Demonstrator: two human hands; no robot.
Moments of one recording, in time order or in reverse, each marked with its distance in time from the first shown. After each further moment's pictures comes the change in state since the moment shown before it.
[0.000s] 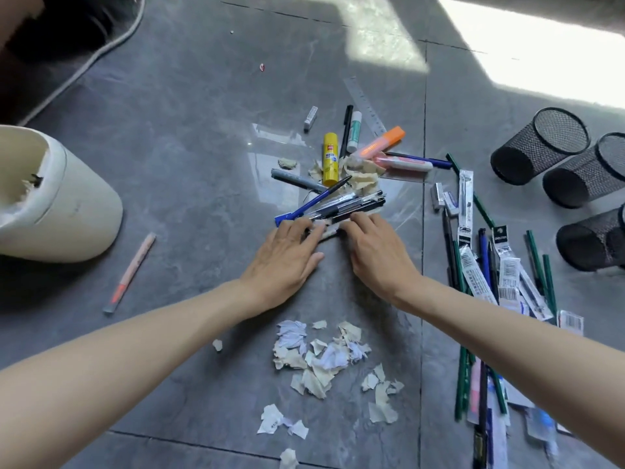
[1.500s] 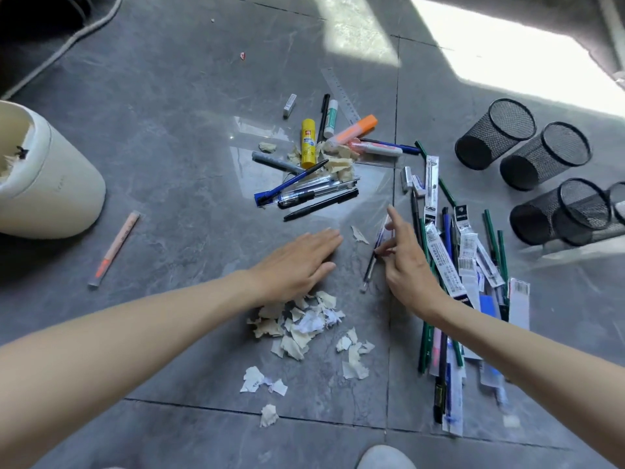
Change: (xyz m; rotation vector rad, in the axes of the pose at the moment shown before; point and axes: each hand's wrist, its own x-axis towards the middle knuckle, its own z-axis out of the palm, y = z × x) left_hand -0.015 0.049 0.005 -0.236 -0.292 0.200; right_hand -0.097 0.035 -0.013 0.620 0.097 0.289
